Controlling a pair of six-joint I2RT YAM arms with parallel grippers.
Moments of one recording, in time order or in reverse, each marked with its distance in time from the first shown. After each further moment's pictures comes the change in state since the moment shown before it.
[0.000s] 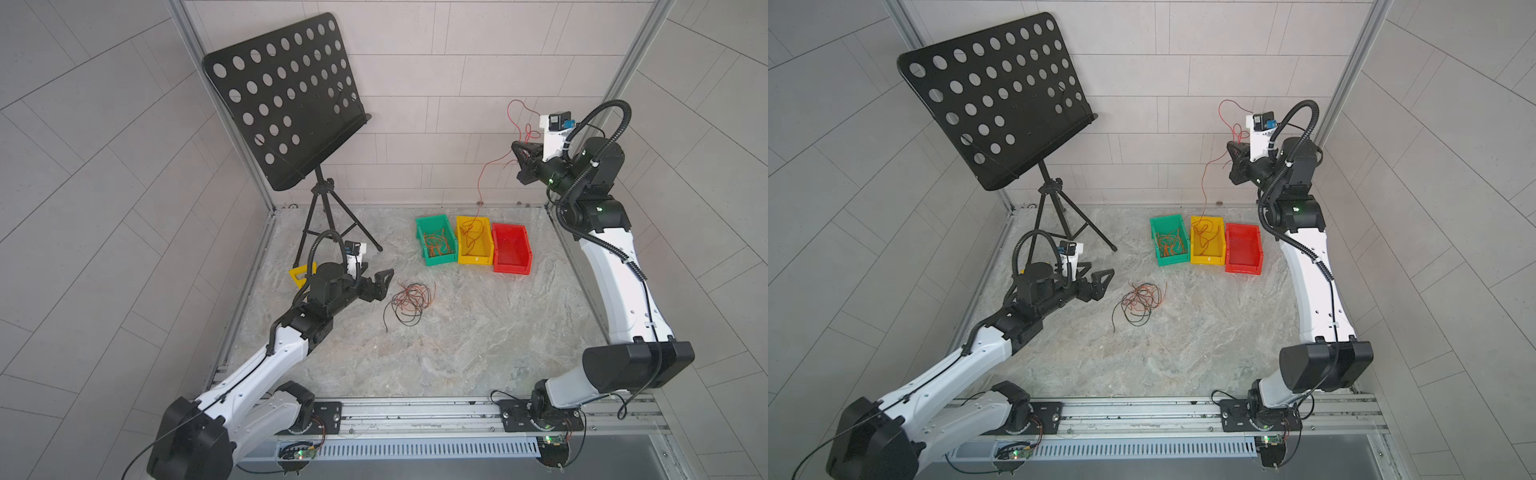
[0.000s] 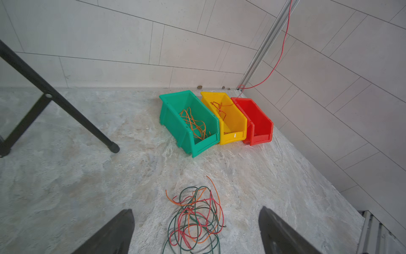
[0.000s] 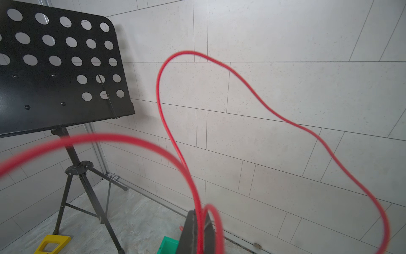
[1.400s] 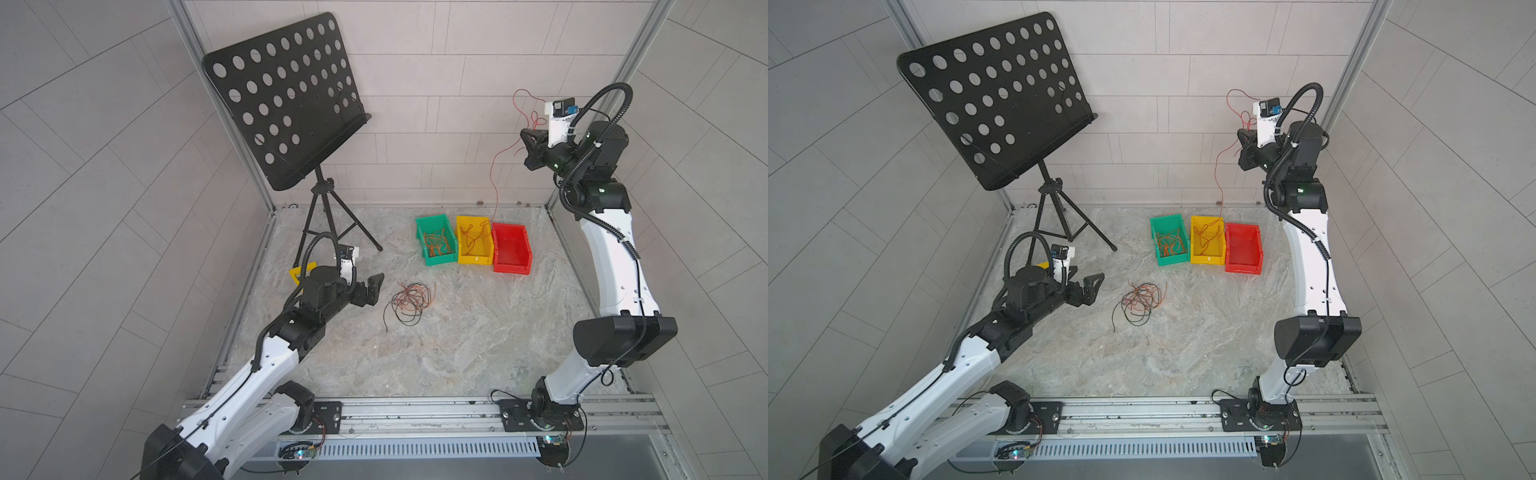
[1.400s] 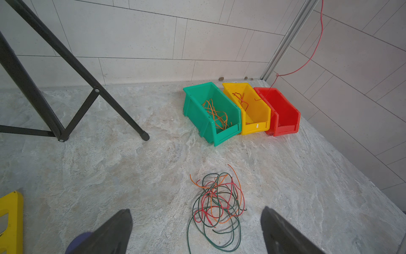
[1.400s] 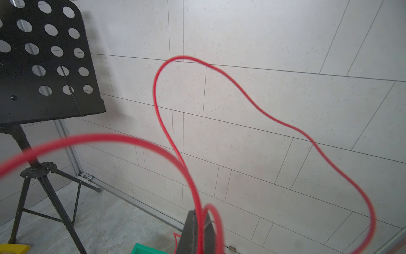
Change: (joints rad) left arm 0.005 -0.077 0.030 -0.180 -0.103 0.063; right arm -0.060 0.147 0.183 -0.072 0.006 -0.073
